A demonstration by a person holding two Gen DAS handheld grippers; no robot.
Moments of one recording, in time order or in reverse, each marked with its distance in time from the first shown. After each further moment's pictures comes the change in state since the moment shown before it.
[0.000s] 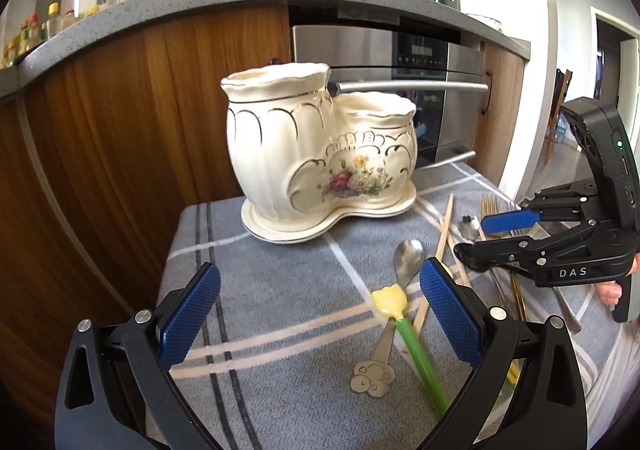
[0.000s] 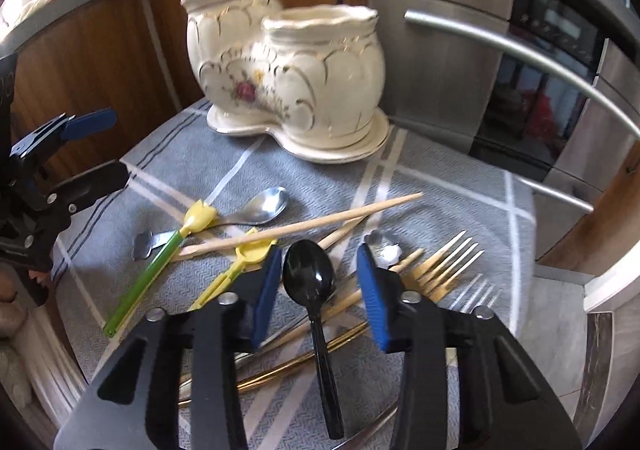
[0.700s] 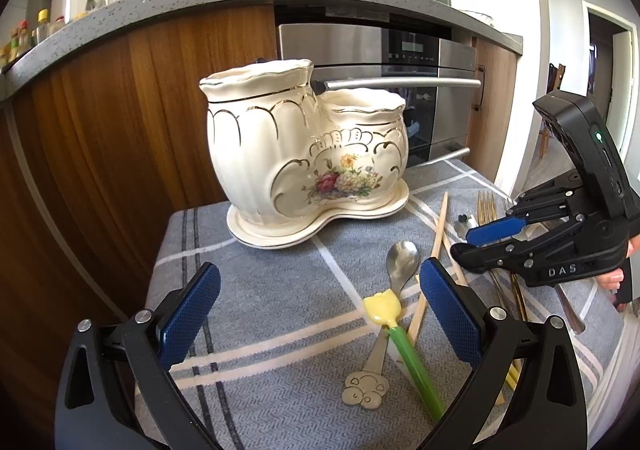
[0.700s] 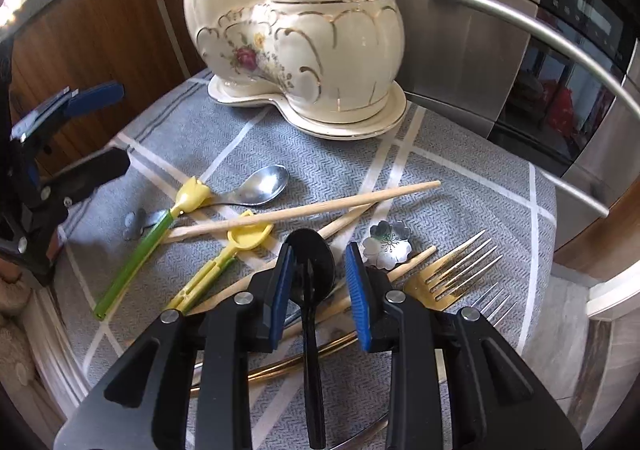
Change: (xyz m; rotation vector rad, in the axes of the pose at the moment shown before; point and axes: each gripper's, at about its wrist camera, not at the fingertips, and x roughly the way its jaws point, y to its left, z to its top) left arm 0.008 -0.007 0.000 0.026 -0.007 -0.015; right arm 0.018 -0.001 0.004 -0.062 0.104 0.029
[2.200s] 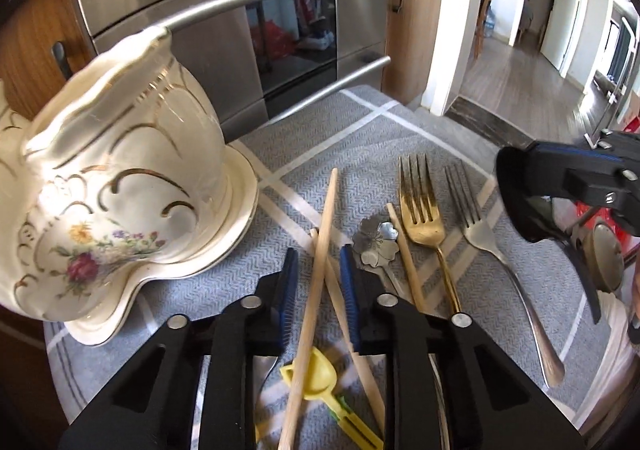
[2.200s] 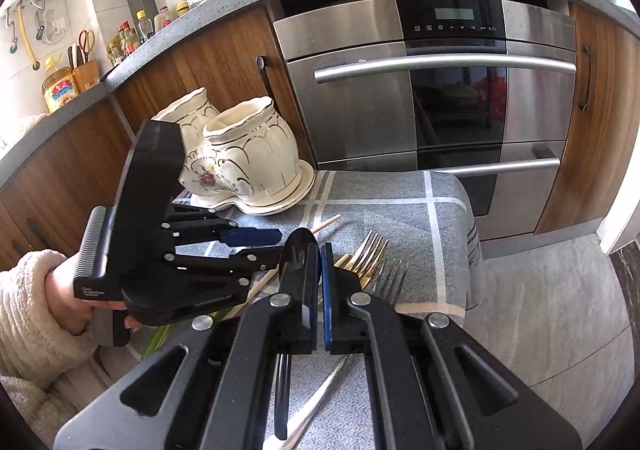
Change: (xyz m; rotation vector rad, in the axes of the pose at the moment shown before) left arm 0.118 -0.101 0.041 0.244 0.341 -0.247; right arm -0.091 -0.050 -0.047 0.340 -0.349 -0.012
